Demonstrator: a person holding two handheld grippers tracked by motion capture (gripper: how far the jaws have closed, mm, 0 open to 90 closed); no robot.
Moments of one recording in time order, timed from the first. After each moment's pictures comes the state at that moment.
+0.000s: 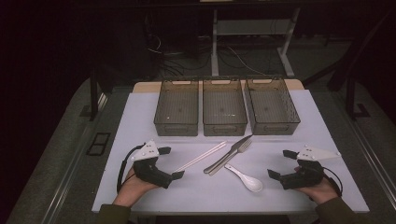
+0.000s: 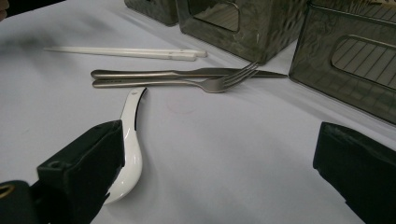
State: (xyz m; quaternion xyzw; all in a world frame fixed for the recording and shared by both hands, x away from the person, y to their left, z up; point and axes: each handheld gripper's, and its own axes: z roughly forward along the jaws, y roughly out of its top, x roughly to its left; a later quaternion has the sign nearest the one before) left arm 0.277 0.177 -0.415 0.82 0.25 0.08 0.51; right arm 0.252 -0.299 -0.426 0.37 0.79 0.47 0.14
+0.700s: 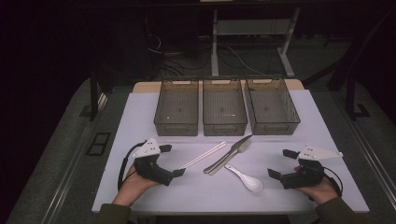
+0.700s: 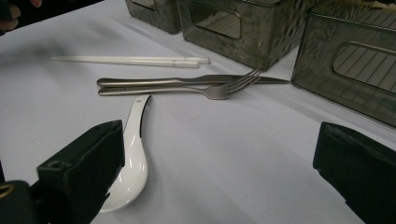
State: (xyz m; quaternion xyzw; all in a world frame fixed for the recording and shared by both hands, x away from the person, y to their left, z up) left arm 0.283 0.174 -0.409 0.82 0.25 0.08 0.51; right arm 0.252 -0.298 -0.424 0.37 0.78 0.48 0.13
